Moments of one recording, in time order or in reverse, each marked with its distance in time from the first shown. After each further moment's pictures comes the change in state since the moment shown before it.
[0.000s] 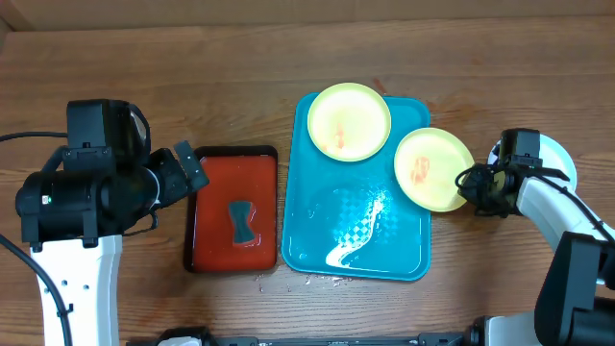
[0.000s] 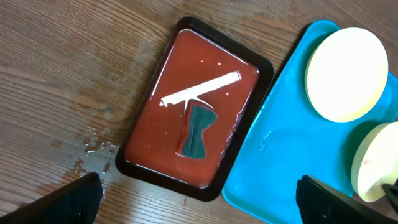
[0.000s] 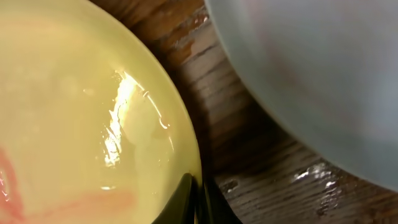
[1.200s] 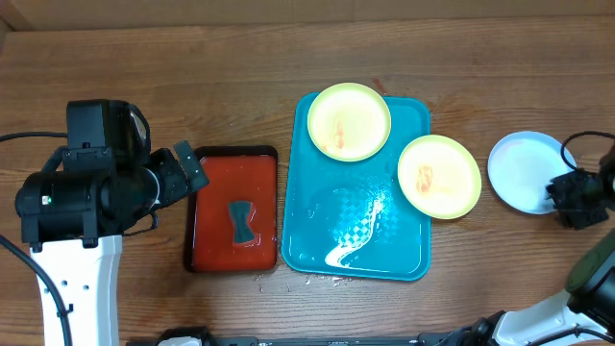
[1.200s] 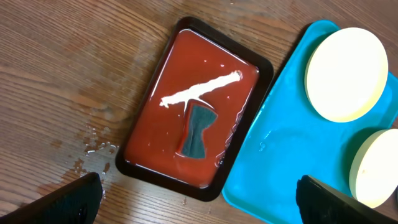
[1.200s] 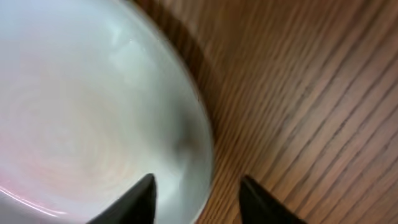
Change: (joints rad) left arm 0.000 -0.001 0.000 0.000 0.000 0.000; right arm -0.467 0.188 0.353 -0.368 0.046 0.179
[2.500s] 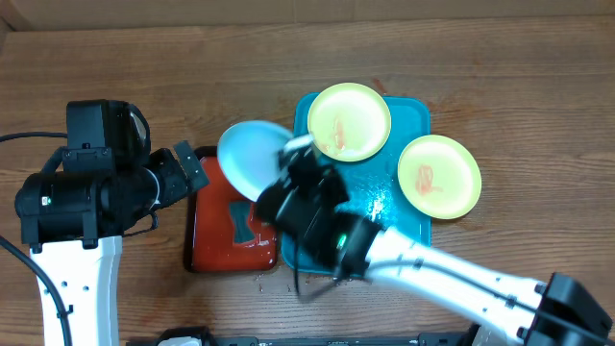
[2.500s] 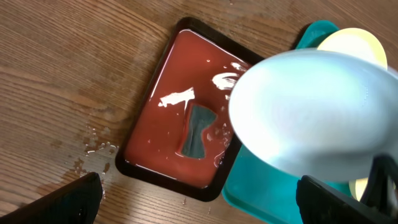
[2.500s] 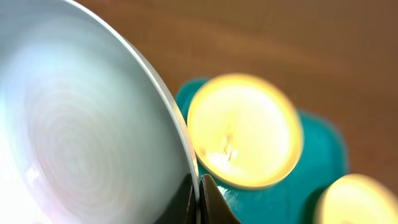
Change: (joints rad) left arm 0.000 -0.002 0.000 0.000 0.000 0.000; right arm 1.641 -0.223 0.023 0.422 0.796 -0.122
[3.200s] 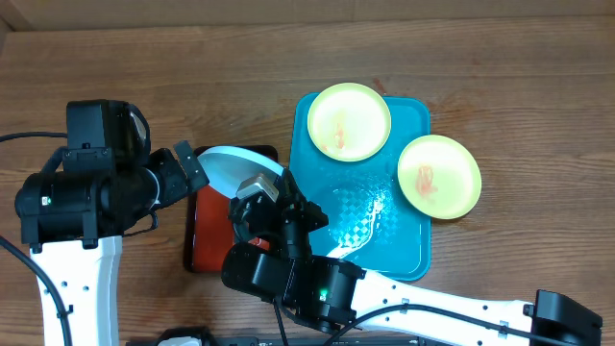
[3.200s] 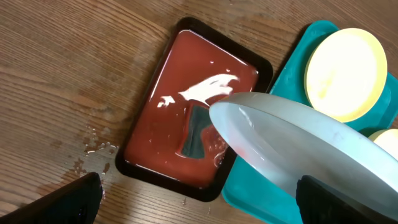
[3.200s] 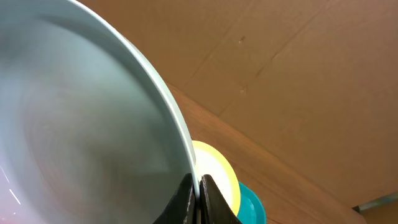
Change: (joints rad) left arm 0.000 0.000 0.000 0.000 0.000 0.000; right arm 0.293 0.000 -0.012 0.189 0.448 -0.408
